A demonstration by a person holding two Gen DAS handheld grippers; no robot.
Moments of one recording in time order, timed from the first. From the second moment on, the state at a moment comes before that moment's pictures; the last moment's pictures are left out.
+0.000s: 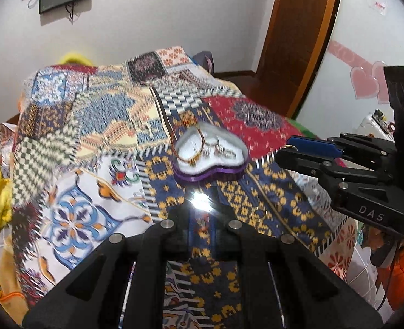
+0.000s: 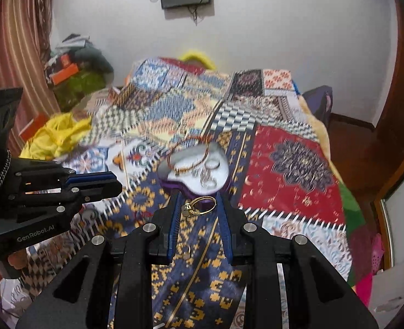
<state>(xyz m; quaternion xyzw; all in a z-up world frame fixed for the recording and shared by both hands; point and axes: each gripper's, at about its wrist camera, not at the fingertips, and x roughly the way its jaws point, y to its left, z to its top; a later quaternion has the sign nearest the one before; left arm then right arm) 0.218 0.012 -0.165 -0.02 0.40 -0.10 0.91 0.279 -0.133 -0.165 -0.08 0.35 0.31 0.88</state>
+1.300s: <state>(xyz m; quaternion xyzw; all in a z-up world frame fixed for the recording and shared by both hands) 0.321 0.018 -0.187 -0.04 0.42 -0.12 0.90 0.356 -0.105 -0.192 -0.06 0.39 0.33 0.86</state>
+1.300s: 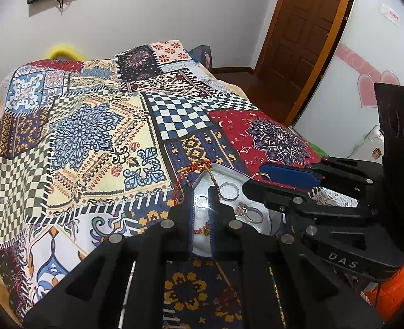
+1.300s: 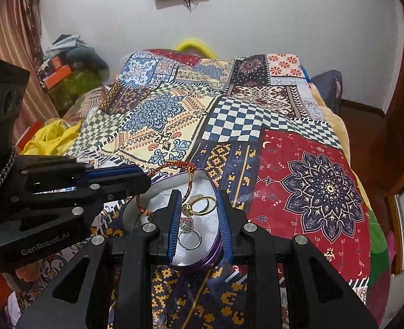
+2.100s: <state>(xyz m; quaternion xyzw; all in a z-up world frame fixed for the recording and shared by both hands) 0.300 0.025 -0.164 -0.05 0.41 -0.11 0.90 0.344 -0.103 -0.178 -0.10 0.38 0.31 0.86</state>
